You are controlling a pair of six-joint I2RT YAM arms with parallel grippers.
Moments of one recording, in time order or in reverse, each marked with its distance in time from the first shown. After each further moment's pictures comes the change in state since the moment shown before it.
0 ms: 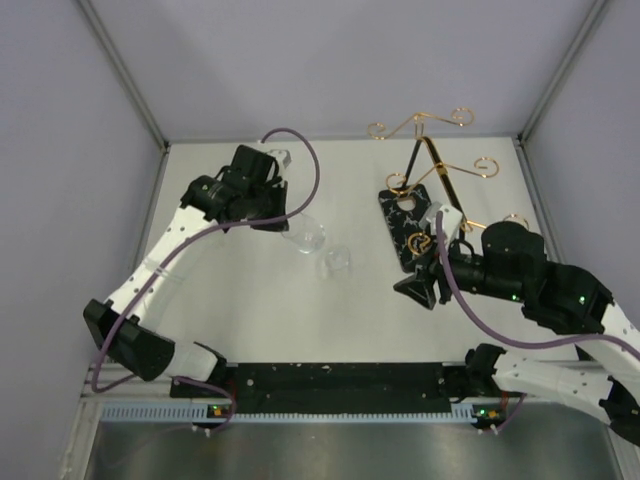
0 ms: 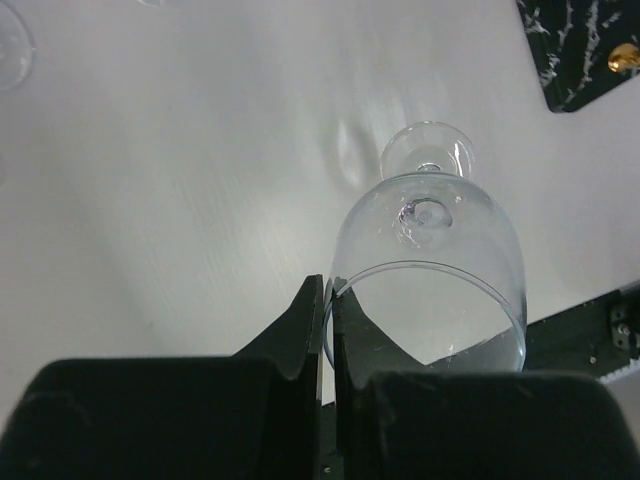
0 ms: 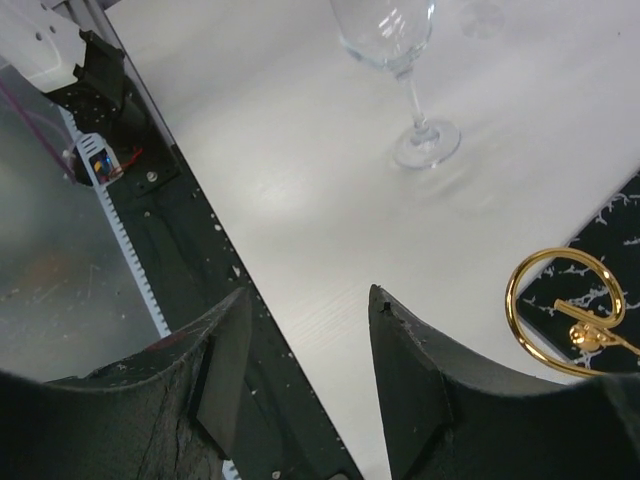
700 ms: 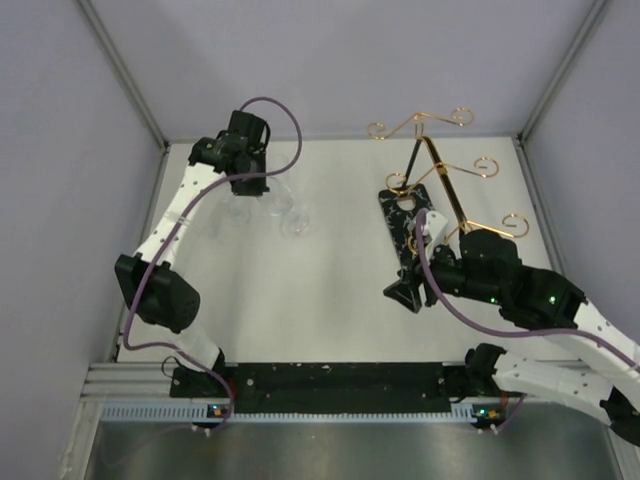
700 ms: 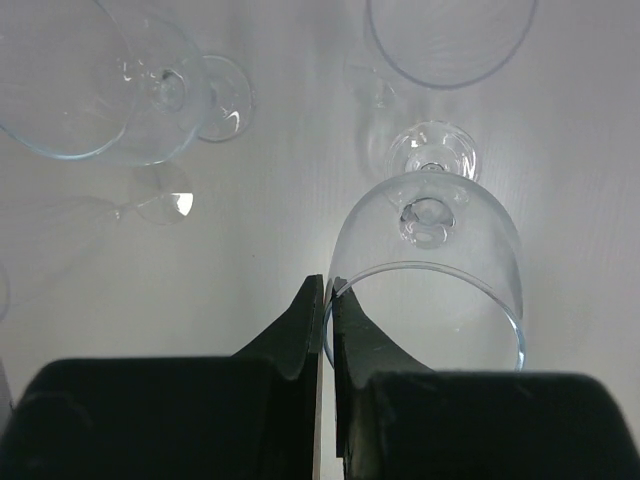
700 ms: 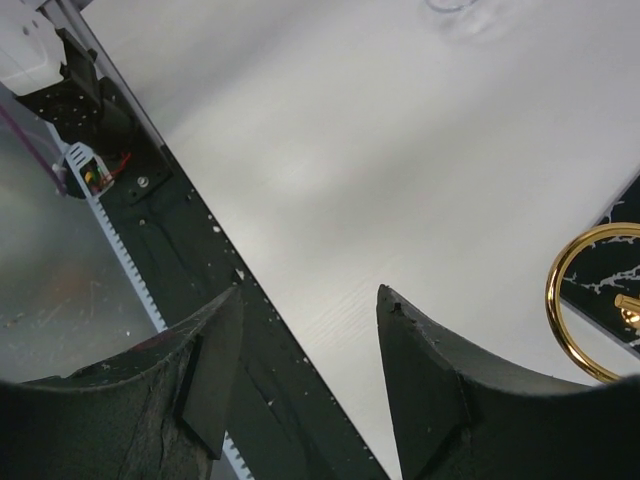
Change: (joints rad) left arm 0.179 0.289 0.272 -0.051 -0.257 0.035; right arm 0.000 -0.022 -0.168 0.108 0.037 0.118
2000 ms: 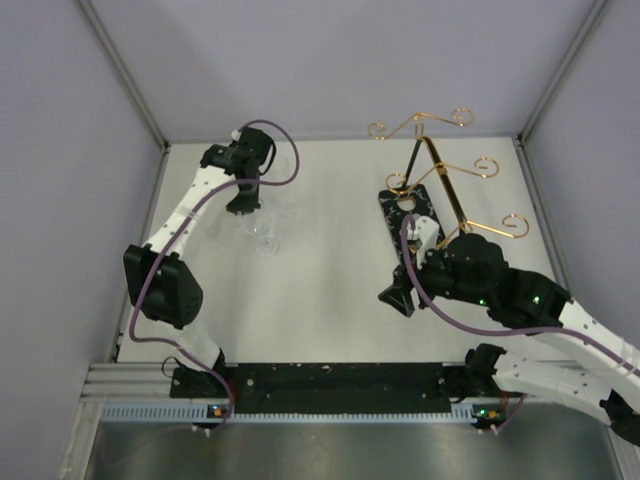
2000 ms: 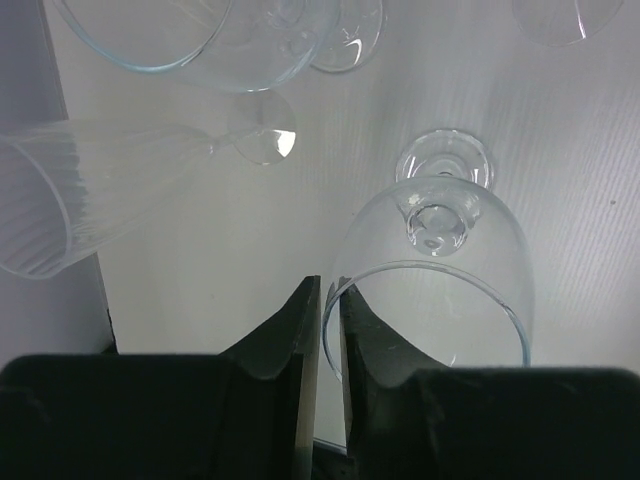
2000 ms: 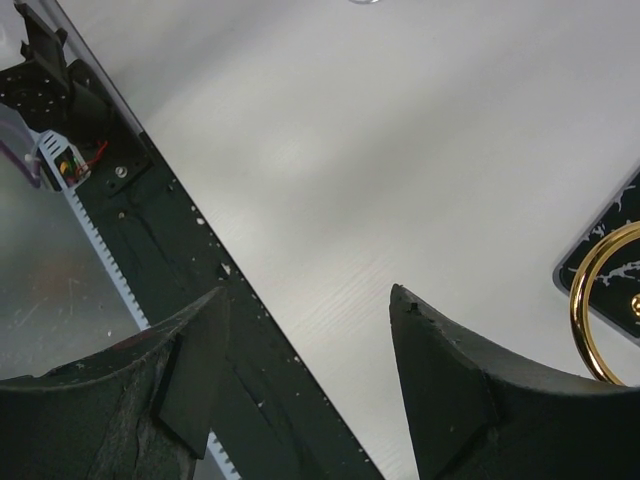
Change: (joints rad) left arm 0.001 0.050 -0.079 -0.103 -0.255 0.002; right arm 0.000 0.002 -0.088 0.054 0.011 0.001
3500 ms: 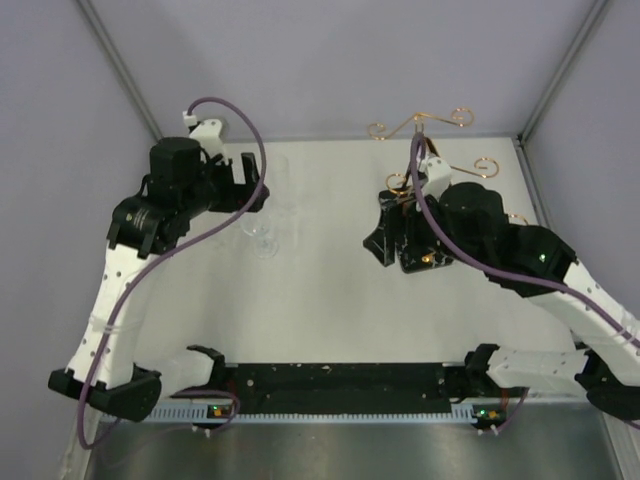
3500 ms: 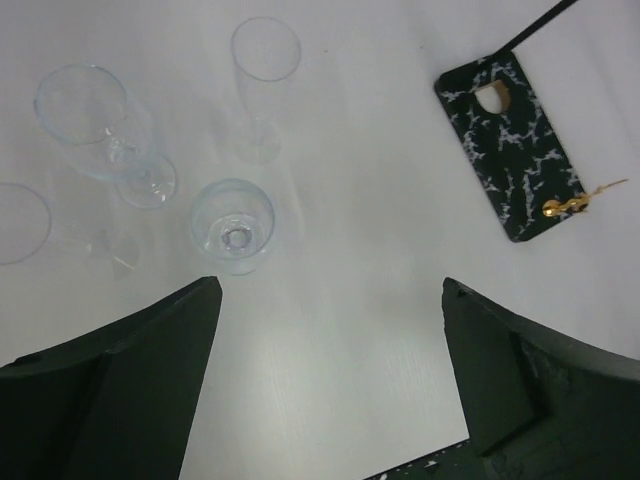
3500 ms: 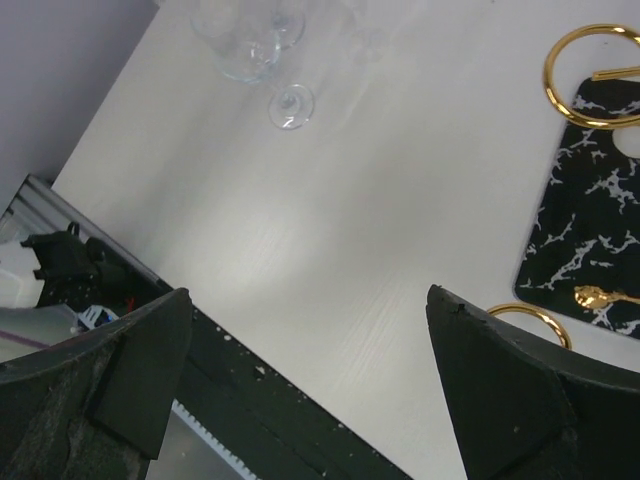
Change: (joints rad) left arm 0.000 -0.504 -0.035 0.183 0.431 0.052; right arm 0.000 0.279 0.466 -0.147 0.238 0.214
